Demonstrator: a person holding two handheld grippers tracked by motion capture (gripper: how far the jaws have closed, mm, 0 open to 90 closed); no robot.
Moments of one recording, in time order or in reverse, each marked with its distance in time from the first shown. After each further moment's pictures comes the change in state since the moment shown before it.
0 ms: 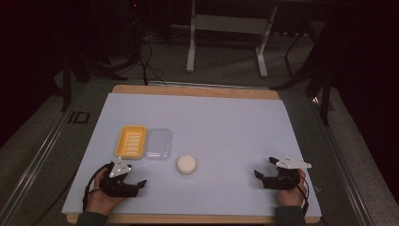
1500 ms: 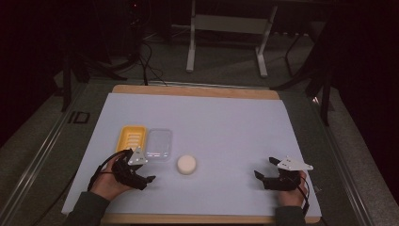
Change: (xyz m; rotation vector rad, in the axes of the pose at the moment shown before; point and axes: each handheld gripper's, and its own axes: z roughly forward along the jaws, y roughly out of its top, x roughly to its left) left arm -0.010 0.065 0.005 0.145 -0.093 0.273; right arm 0.001 -0.001 -0.003 -0.036 0.011 -0.013
